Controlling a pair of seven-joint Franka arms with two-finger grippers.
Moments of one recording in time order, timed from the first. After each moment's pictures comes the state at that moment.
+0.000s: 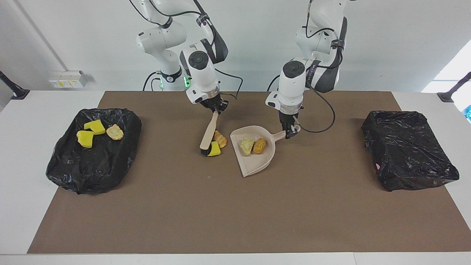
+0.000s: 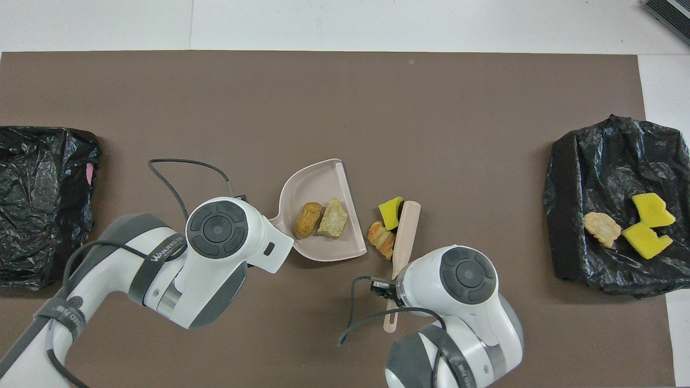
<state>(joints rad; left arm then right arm) -0.51 0.06 -0.03 -2.18 0.16 2.24 0.75 0.52 -0.06 0.08 -2.34 0.24 2.18 0.68</state>
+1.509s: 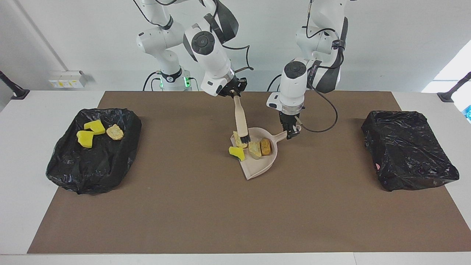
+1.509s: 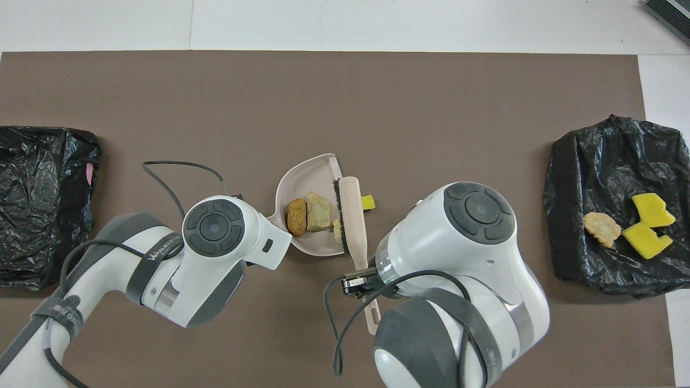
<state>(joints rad) -0.50 0.06 -0.02 -2.18 0.16 2.24 0.70 0.50 -0.02 0.06 -1.94 0.33 1.78 0.31</state>
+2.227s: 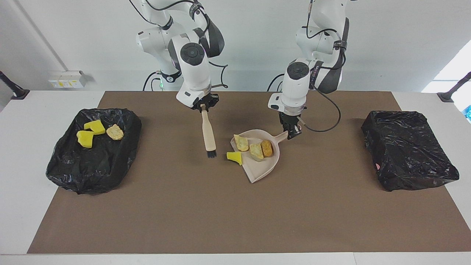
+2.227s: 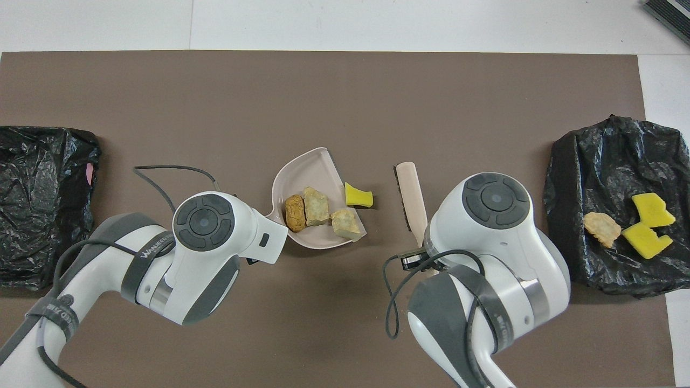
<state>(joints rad) -0.48 0.06 -0.02 -2.18 0.09 2.24 0.64 0.39 0.02 0.06 -2.06 0.08 1.86 0.24</state>
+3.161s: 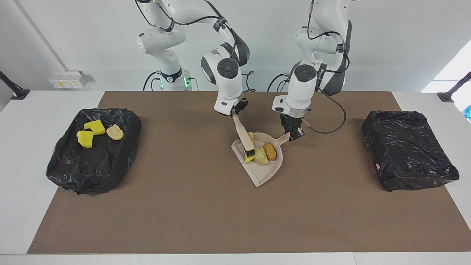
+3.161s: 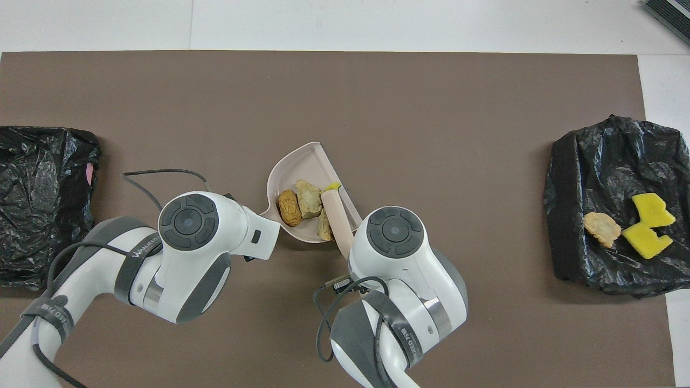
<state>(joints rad) -0.46 0.06 -0.02 -2.21 0.07 2.30 0.64 0.56 0.14 0.08 -2.04 0.21 2.00 0.20</state>
